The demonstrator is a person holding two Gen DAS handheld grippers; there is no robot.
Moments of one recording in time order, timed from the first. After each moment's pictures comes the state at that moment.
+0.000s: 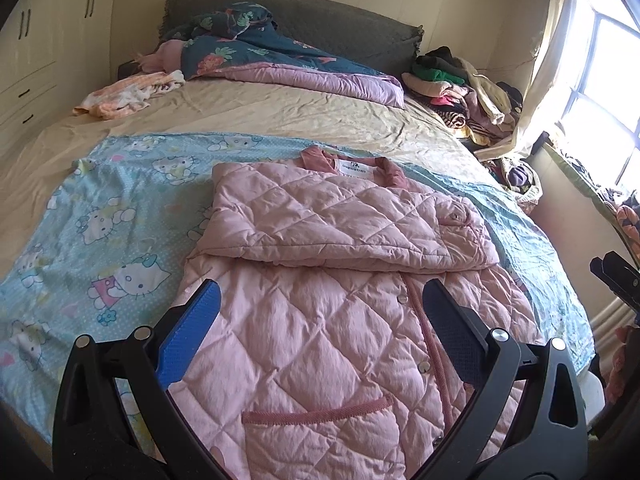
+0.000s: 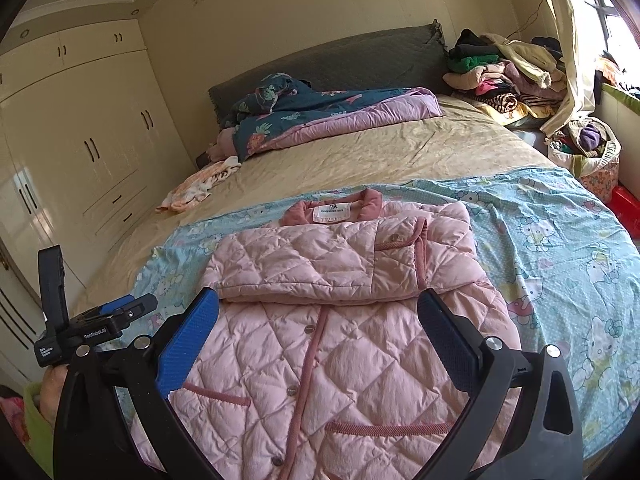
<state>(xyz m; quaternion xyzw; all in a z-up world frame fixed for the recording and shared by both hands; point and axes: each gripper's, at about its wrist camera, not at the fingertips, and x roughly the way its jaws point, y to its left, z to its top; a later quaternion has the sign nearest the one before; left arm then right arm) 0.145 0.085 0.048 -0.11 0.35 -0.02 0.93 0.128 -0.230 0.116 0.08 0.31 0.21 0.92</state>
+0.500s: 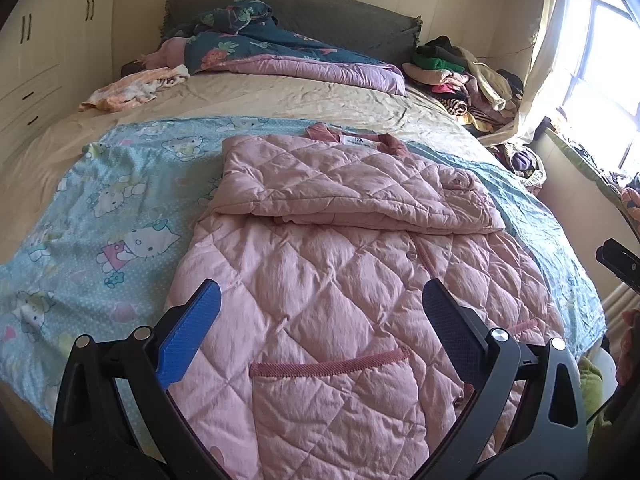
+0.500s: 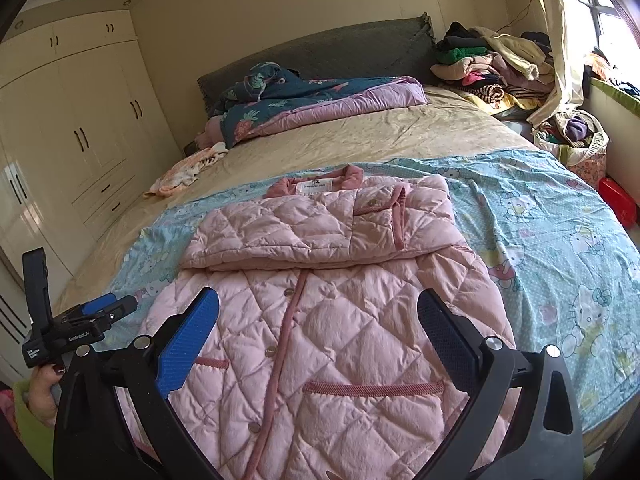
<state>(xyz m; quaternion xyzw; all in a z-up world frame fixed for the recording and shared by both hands) 0.107 0.080 0.019 -0.09 0.36 -0.01 0.93 0.099 -0.243 0.082 0.06 0.33 0.18 0.92</state>
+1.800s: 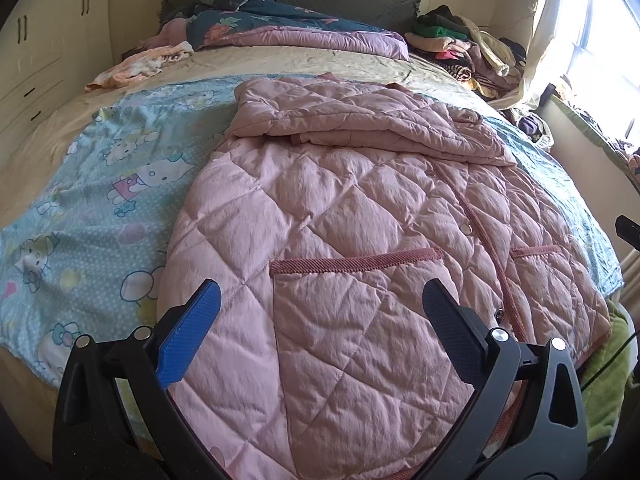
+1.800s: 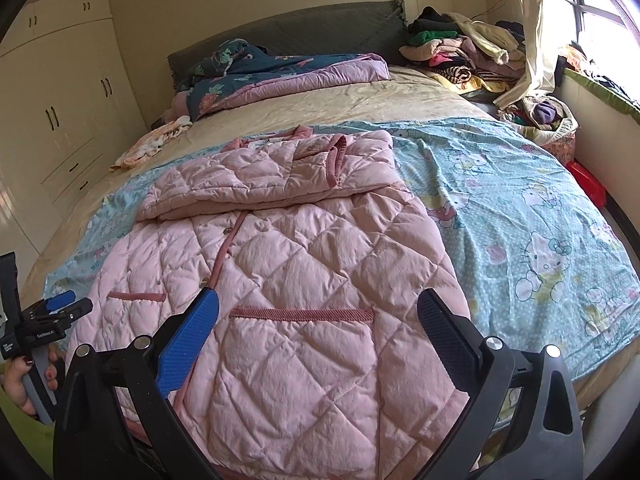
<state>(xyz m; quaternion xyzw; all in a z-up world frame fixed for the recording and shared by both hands) 0.057 0.080 -0.038 -0.06 0.40 0.00 0.91 0.062 -0.294 0.030 0.04 0.37 0.12 0.92</state>
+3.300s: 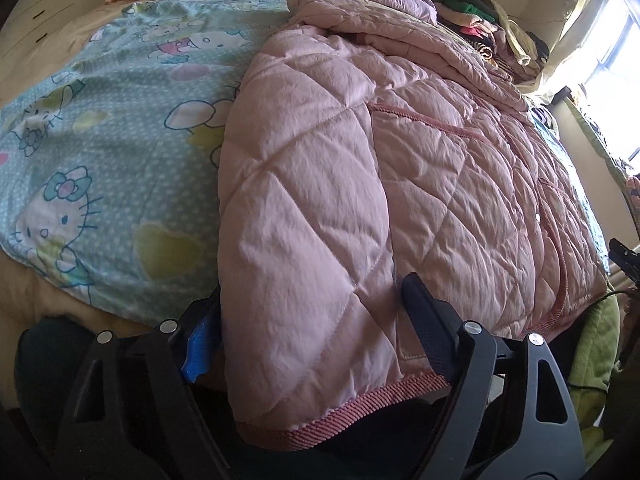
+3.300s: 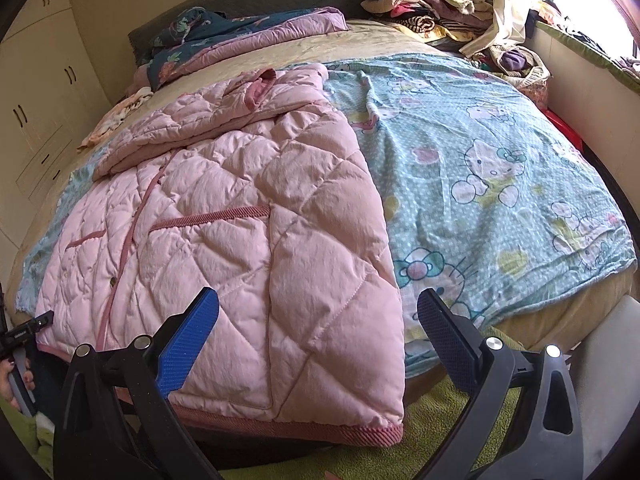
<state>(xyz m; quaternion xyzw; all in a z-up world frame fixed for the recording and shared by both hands) -0.009 0.138 -0.105 -0.14 0.48 -0.01 0.87 0.034 -0.366 -0.034 0.04 0.45 0.08 0.89</state>
